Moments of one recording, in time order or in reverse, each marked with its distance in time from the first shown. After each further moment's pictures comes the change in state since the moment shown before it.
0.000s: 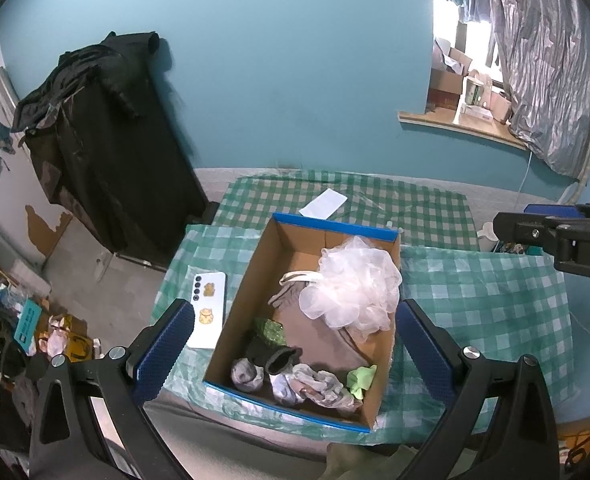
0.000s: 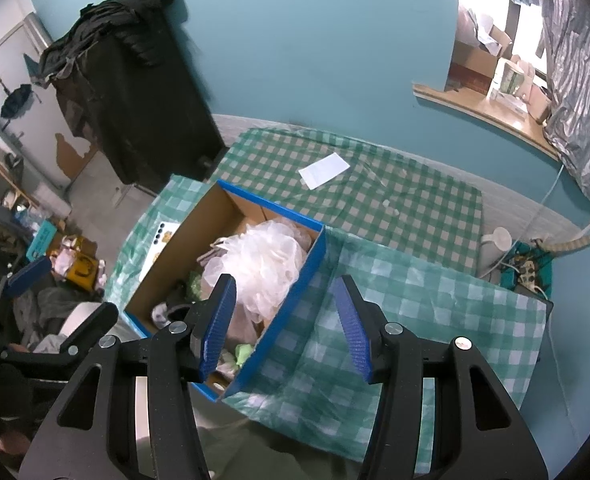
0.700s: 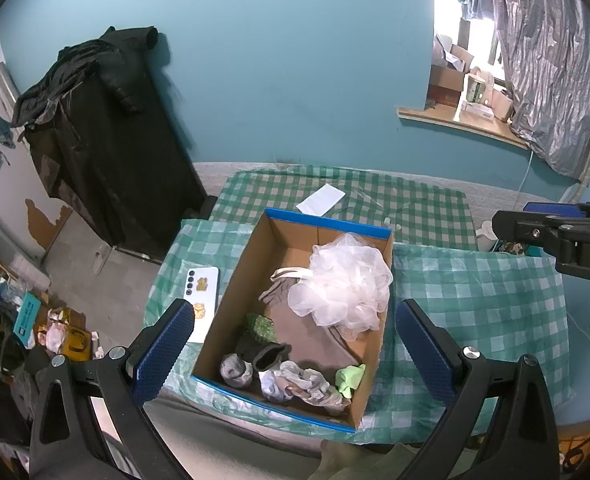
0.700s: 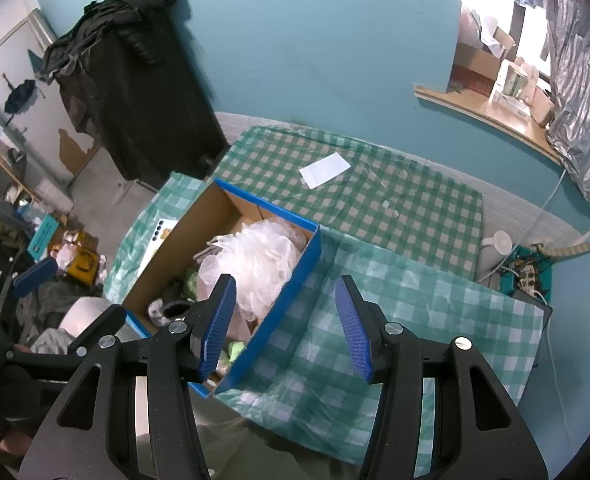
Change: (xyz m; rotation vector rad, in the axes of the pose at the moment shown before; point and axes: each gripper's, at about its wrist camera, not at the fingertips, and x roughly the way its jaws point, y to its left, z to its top) left arm 0.002 -0.011 0.002 -0.012 0.018 0.004; right arm -0.001 -0.002 0.000 0.000 0.004 0.001
